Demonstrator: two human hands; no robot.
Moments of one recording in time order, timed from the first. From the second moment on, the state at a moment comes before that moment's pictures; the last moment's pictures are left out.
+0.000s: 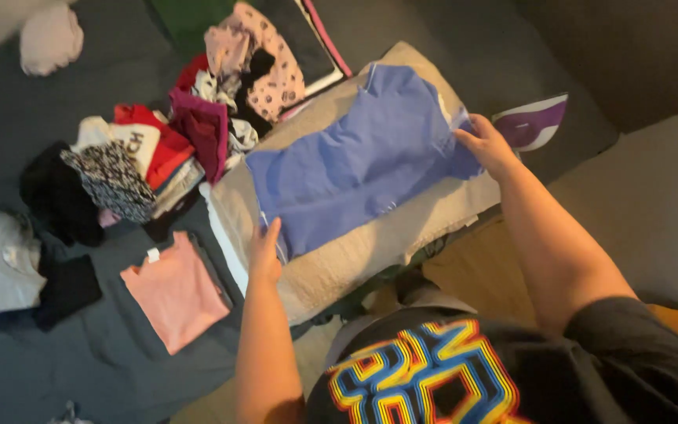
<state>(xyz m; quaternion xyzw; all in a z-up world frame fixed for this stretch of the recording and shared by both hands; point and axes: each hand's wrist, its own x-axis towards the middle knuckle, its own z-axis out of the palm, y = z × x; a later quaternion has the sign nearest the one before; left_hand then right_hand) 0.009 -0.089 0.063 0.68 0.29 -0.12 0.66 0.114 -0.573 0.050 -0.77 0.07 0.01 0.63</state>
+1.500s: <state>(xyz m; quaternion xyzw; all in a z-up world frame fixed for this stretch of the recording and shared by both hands) -0.099 -0.053 0.015 0.92 0.11 0.03 0.38 0.041 -0.233 0.001 -0.89 -0.39 0.00 0.24</state>
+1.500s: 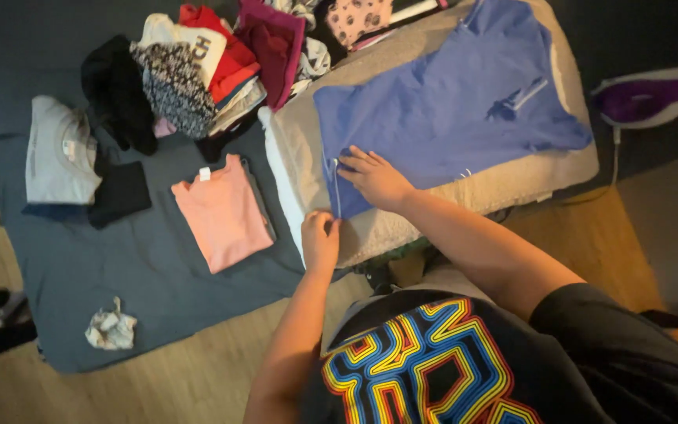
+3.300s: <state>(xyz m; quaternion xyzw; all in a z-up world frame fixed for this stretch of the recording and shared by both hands) 0.151 -0.361 -0.028 0.89 0.10 -0.20 0.40 0.190 -0.614 -0.037 -0.89 0.01 0.17 0.42</state>
